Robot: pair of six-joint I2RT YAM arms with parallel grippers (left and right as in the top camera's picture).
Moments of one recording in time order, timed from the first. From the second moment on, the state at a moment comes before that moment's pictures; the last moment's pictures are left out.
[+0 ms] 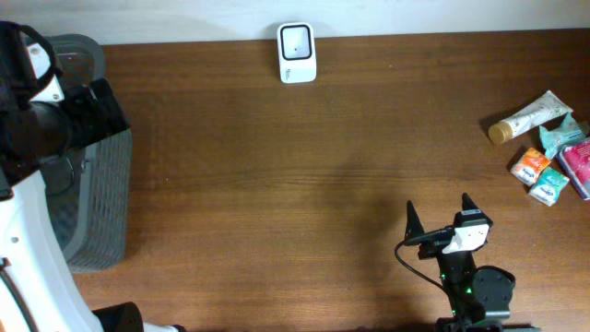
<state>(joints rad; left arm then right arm) 0.17 1.62 2.35 -1.69 -0.02 -0.23 -0.03 0.01 0.01 -0.07 -0.13 0.00</state>
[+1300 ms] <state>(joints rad) -0.18 1.25 1.89 -1.11 0.02 -0.10 -0.03 0.01 0.01 -0.07 -0.13 0.00</state>
